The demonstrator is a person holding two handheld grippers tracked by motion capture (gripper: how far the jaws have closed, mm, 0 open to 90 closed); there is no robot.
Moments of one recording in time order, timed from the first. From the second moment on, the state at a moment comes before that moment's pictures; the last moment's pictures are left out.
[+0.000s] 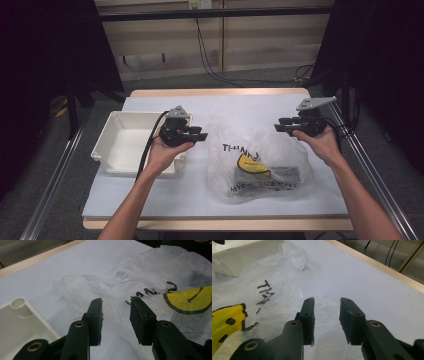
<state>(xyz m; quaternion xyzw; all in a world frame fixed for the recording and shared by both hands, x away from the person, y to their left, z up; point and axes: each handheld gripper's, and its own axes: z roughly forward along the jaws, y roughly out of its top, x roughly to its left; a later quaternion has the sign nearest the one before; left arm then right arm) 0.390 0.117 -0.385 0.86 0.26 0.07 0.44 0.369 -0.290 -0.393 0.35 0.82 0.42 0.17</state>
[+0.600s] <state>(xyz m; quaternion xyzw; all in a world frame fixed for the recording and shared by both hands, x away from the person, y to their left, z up) 0.437 0.089 -0.395 0.87 0.26 0.02 0.41 0.419 -0.284 -0.414 0.36 0.84 0.38 0.13</state>
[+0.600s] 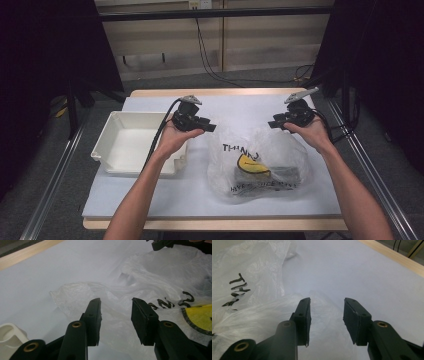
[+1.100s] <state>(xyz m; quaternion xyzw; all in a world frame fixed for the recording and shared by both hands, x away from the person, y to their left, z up) 0.459 0.072 -0.410 0.88 0.27 0.00 0.39 0.445 -0.281 -0.446 0.38 0.85 0.34 0.10</state>
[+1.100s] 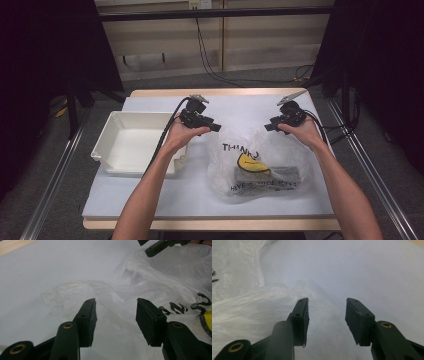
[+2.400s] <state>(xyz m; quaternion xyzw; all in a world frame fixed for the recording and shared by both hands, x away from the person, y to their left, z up) 0.463 0.072 -0.429 0.90 0.26 -0.02 0.35 0.446 -0.277 -0.453 0.38 0.85 0.35 0.07</state>
